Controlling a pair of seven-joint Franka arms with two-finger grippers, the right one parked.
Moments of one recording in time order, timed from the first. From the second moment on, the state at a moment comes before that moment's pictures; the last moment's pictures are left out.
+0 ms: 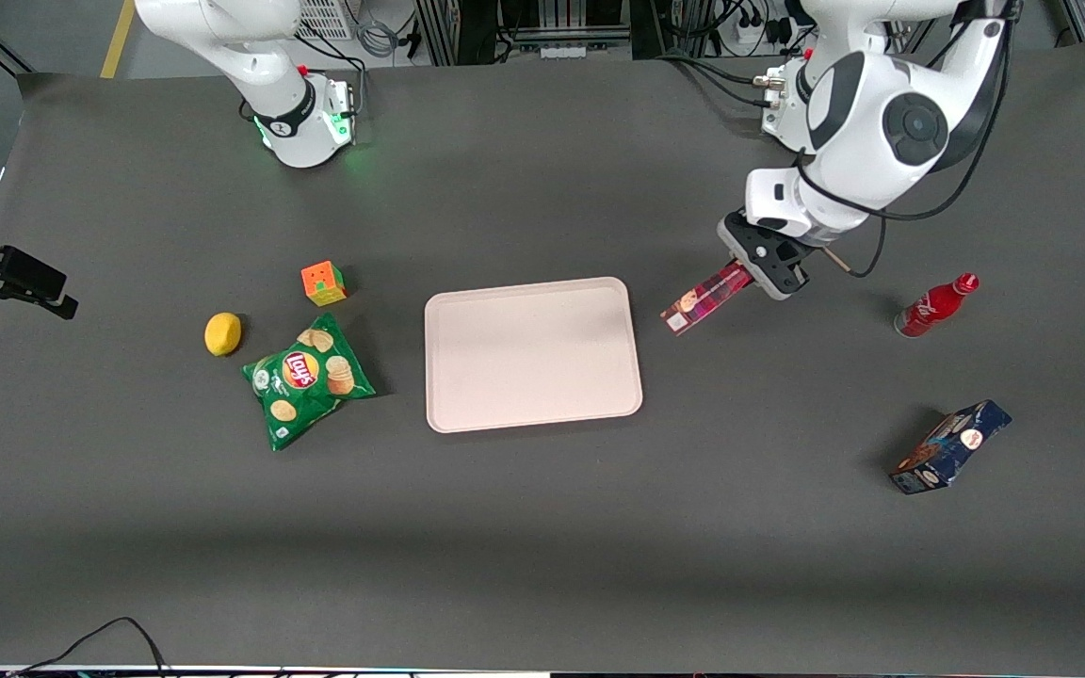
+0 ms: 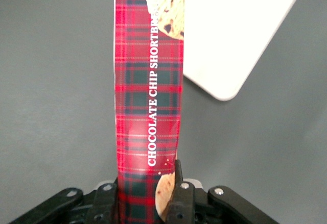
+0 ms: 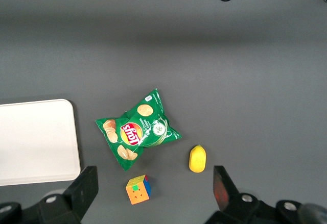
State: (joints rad) arm -0.04 -0.13 -0.37 -2.31 -0.33 2.22 0.65
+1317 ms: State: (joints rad) arm -0.36 0.50 -0.38 -1.78 0.20 2.35 -0.76
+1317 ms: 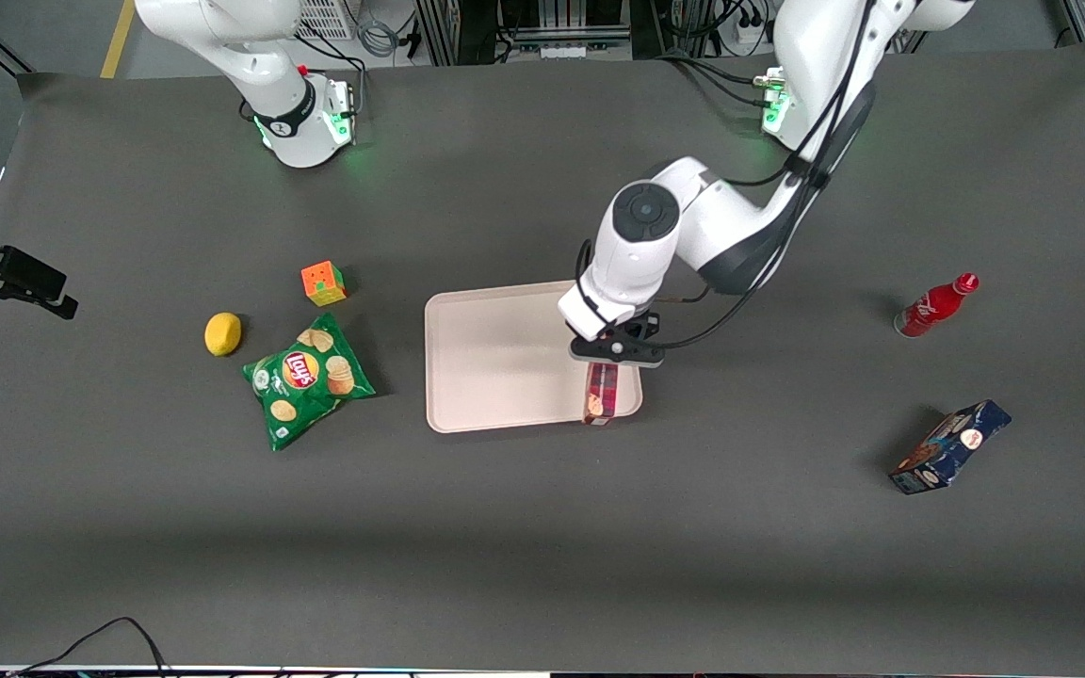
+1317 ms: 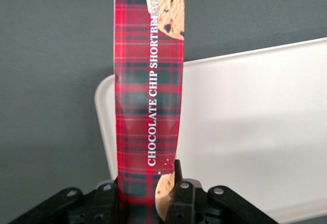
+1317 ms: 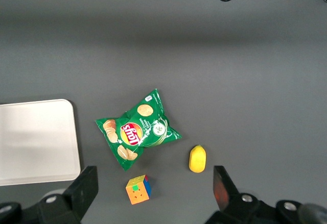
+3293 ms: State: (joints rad) arm -0.43 0.57 -0.32 -1.82 0.25 2.41 -0.99
